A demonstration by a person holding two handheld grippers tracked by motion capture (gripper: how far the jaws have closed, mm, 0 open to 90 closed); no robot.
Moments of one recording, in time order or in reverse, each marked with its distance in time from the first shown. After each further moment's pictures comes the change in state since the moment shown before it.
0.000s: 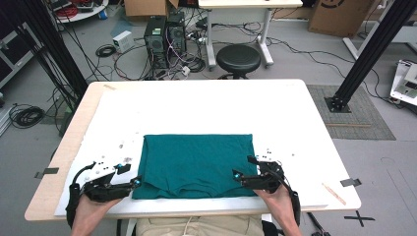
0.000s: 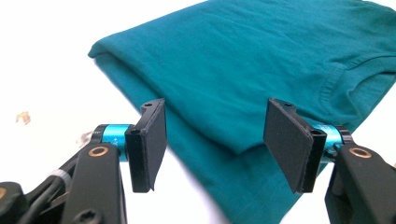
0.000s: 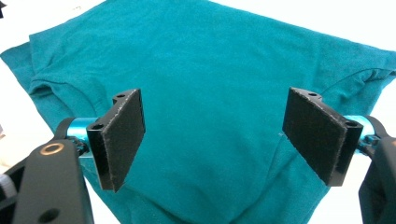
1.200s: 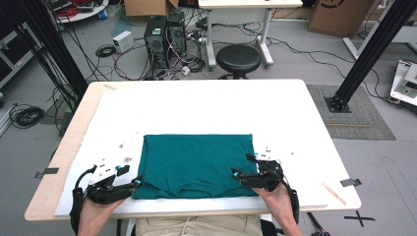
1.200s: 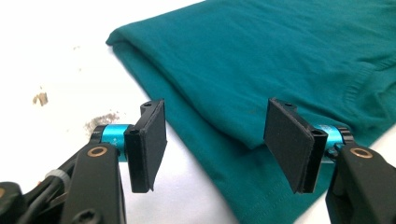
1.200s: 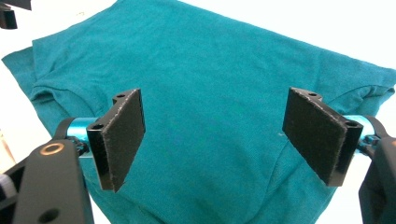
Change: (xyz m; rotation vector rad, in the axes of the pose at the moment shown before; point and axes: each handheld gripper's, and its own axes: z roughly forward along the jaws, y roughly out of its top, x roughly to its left) left arm -0.009 -0.006 0.011 0.006 0.086 -0.058; right arm 0.002 0.005 0.001 -0.018 0.002 -0.022
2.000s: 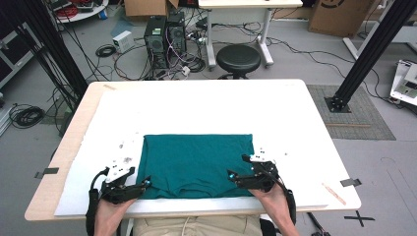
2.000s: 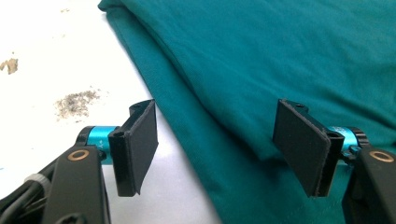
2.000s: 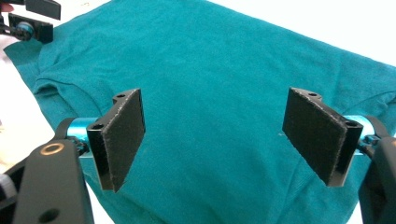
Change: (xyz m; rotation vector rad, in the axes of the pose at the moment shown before) left arm -0.010 -0.013 0.029 0.024 0.057 -0.077; right arm 0.008 0.002 0.009 0.021 0.010 -0.031
